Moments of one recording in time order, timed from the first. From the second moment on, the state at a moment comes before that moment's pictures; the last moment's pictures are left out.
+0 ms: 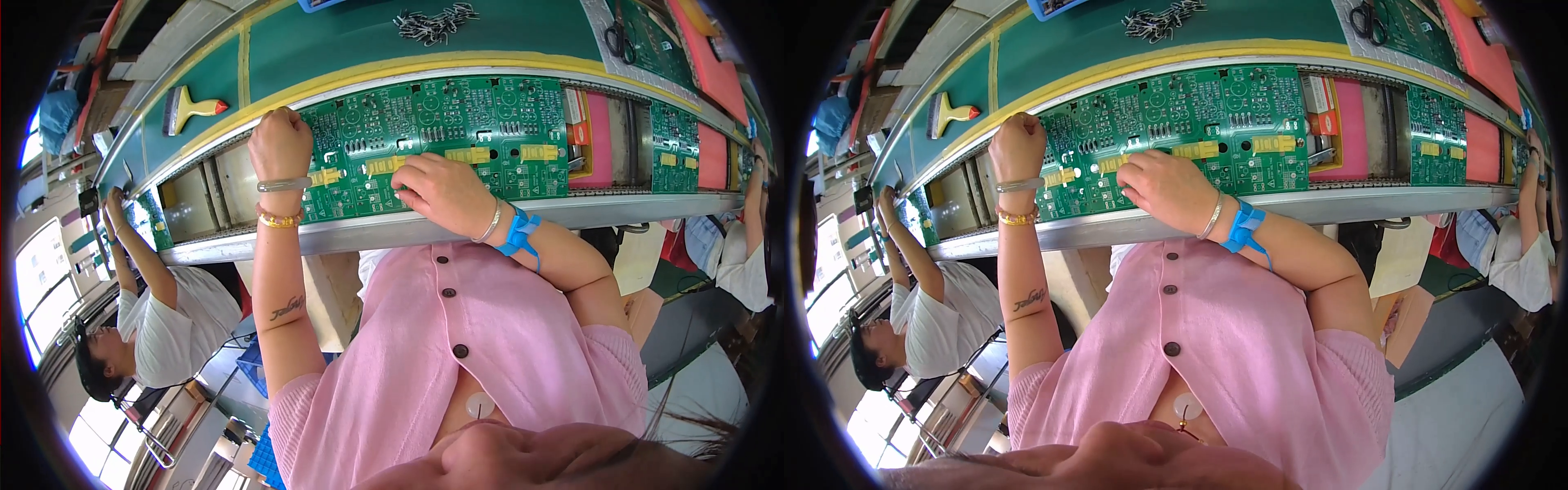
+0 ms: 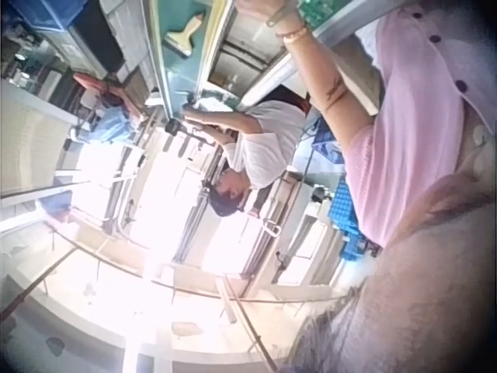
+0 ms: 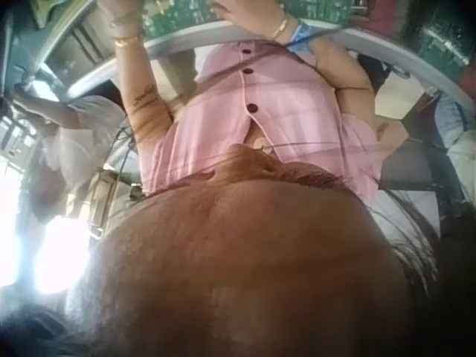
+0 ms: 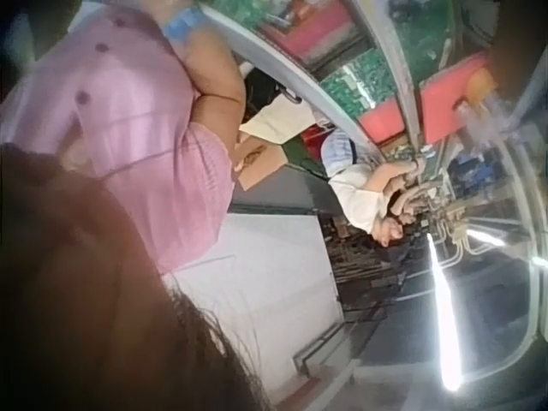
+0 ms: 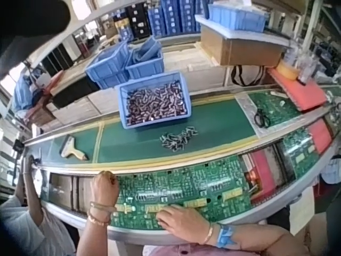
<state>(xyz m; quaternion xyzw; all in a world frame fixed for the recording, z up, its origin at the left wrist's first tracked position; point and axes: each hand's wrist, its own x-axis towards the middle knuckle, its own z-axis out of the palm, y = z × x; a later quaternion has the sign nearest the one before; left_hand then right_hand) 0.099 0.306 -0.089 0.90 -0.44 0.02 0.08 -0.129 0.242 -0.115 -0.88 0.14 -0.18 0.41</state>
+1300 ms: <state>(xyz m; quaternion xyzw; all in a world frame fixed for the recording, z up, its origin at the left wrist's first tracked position) 0.139 0.088 -0.082 0.71 -0.65 0.05 0.27 -0.136 0.239 -0.117 -0.87 0.13 -0.17 0.44</state>
